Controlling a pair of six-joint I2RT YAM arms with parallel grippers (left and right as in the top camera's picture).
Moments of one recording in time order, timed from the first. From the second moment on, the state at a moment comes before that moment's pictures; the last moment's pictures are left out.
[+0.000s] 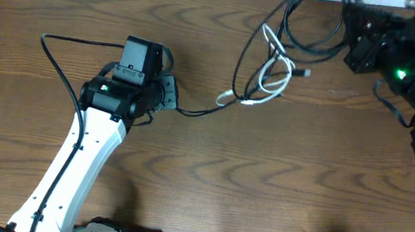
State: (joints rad) left arm -0.25 1.37 1.20 -0.85 0.08 -0.38; right arm 0.15 1.29 1.69 -0.70 -0.39 0.38
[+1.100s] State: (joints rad) left arm -0.25 1.37 1.20 -0.50 0.73 -0.21; right arm 0.40 1.48 1.69 -0.85 -0.39 0.14
